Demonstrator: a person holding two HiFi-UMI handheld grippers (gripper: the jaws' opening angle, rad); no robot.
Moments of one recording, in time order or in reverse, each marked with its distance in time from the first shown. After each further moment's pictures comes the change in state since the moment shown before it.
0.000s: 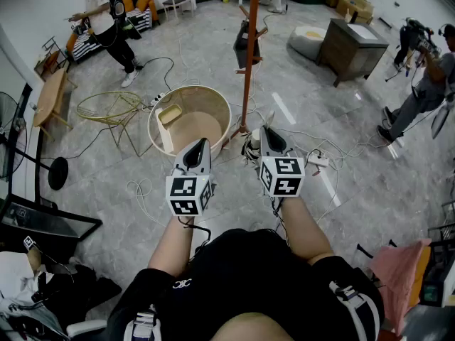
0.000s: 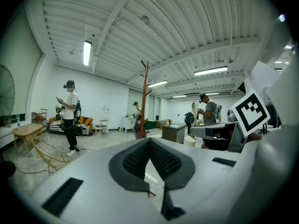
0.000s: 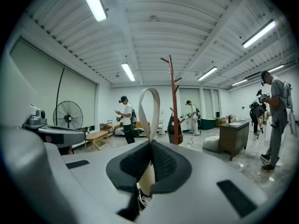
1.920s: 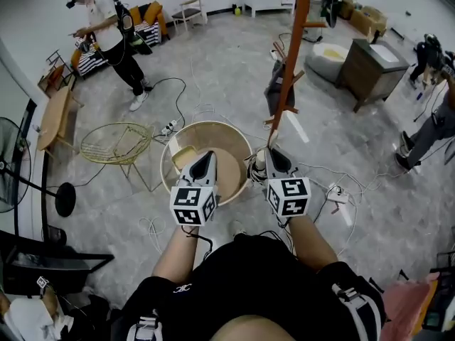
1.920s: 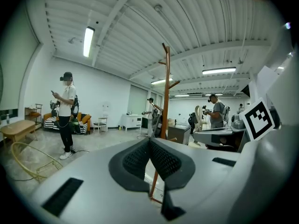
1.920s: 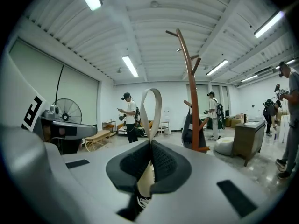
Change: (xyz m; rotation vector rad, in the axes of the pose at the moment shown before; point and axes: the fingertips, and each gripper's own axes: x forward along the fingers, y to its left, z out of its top) left arm 0.263 0.219 0.038 -0.037 0.027 -0.021; right arm 0.326 -0.003 0.034 -0.017 0.027 0.081
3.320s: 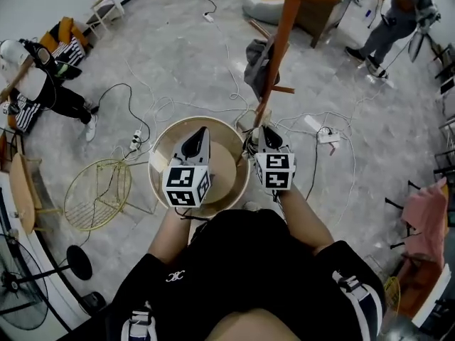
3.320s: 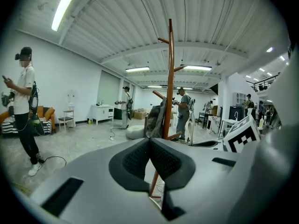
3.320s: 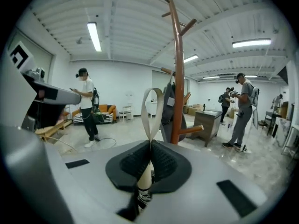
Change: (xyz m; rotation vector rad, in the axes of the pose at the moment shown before) left arm 0.215 0.137 0.002 0.100 0.135 -0.410; right arm 0.207 -0.053 -0.071 0.087 0.195 -0.532
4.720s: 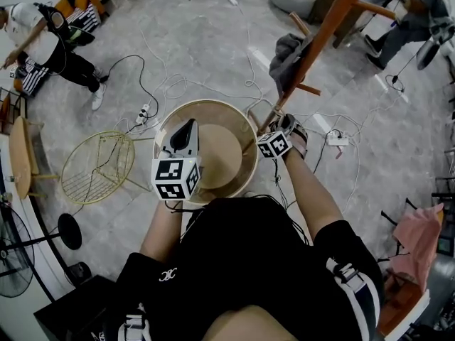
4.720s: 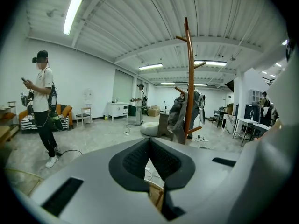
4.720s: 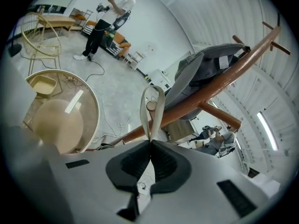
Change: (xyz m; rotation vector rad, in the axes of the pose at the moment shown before) left arm -0.015 0.078 -0.027 -0.045 0.043 0.171; right arm 0.147 -0.069 -0.128 -0.777 0.365 -0.311
